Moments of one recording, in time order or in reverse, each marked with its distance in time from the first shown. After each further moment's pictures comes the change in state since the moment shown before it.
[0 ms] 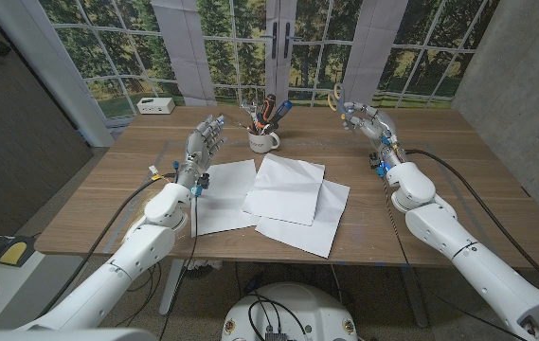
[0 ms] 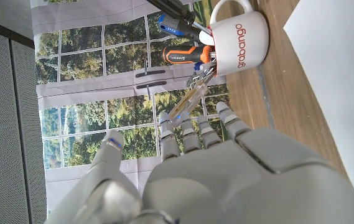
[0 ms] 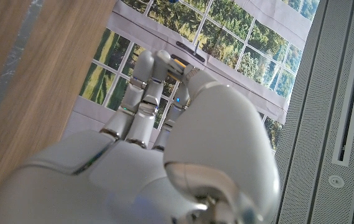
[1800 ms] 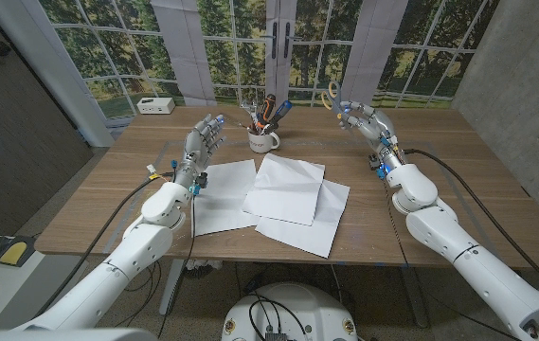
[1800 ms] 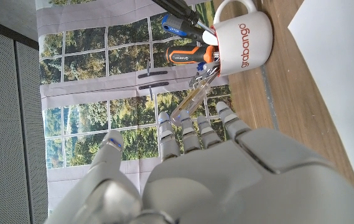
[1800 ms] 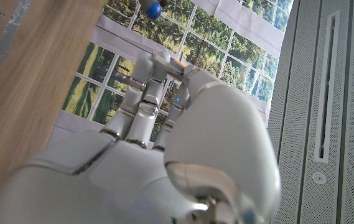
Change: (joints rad) left arm -0.003 0.012 -0.008 -0.004 -0.017 0.004 -0.026; left_hand 0.000 0.000 0.000 0.000 0.000 0.004 -0.003 0.000 0.000 0.021 0.000 0.000 0.000 0.007 0.000 0.000 0.000 0.011 0.000 -0.016 0.000; right arm -0.013 -0.009 -0.002 -0.004 0.033 0.068 0.090; right_hand -0.006 -0.006 0.017 0.000 0.004 0.000 0.000 -0.014 0.000 -0.012 -0.013 0.007 0.003 0.014 -0.004 -0.039 0.042 -0.036 0.000 0.066 -0.043
